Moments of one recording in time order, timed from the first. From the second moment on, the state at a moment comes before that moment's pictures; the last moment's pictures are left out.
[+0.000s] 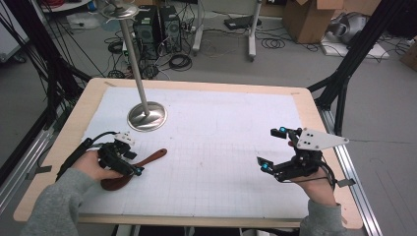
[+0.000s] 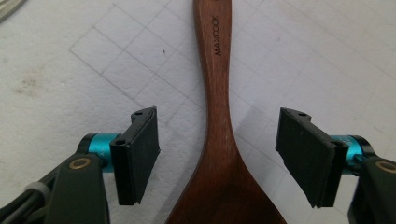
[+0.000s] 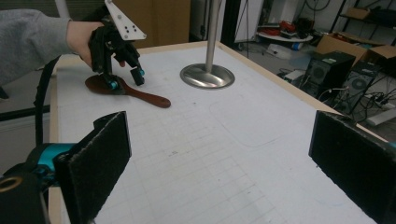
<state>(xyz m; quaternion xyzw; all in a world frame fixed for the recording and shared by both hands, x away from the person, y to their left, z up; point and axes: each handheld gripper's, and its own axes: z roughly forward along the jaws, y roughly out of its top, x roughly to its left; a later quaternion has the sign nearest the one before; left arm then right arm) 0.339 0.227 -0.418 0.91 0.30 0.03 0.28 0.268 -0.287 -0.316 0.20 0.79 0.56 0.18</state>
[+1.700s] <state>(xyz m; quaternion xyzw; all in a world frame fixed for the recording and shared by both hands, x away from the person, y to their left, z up) 0.346 0.195 -0.410 0.94 0.27 0.04 0.19 0.272 -0.285 -0.316 0.19 0.79 0.56 0.17</state>
